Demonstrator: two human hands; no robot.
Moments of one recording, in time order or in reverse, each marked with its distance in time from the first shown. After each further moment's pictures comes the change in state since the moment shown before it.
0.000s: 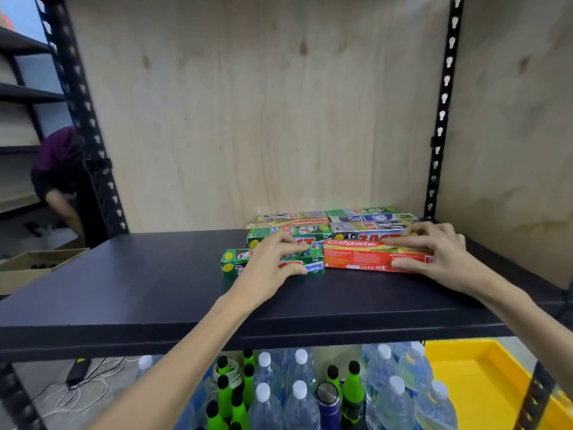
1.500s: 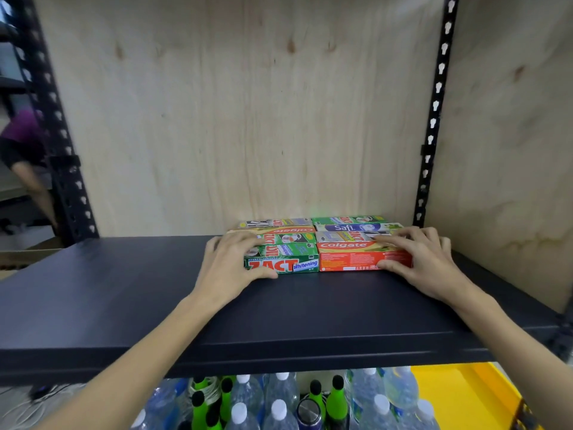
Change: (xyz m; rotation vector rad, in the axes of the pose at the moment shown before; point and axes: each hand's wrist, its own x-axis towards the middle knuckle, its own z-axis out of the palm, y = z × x) left_hand 0.023 -0.050 0.000 0.298 0.118 -0.099; right_hand 0.034 0.033 0.025 -0.256 0.178 0.020
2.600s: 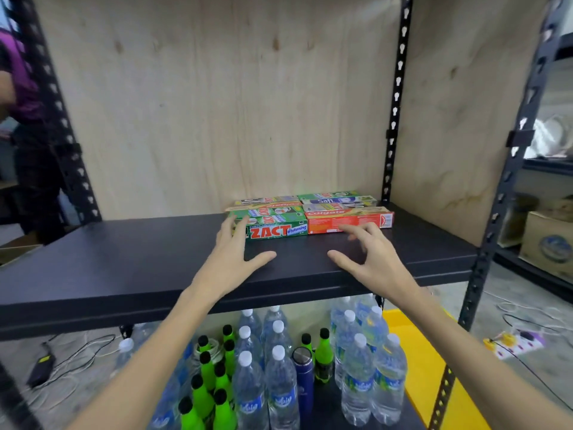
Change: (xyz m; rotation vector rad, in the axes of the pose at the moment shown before) left_hand -0.077 0.032 -0.042 -0.271 -0.160 -0.107; right_hand -0.099 -0.123 -0.033 0.441 0.141 0.020
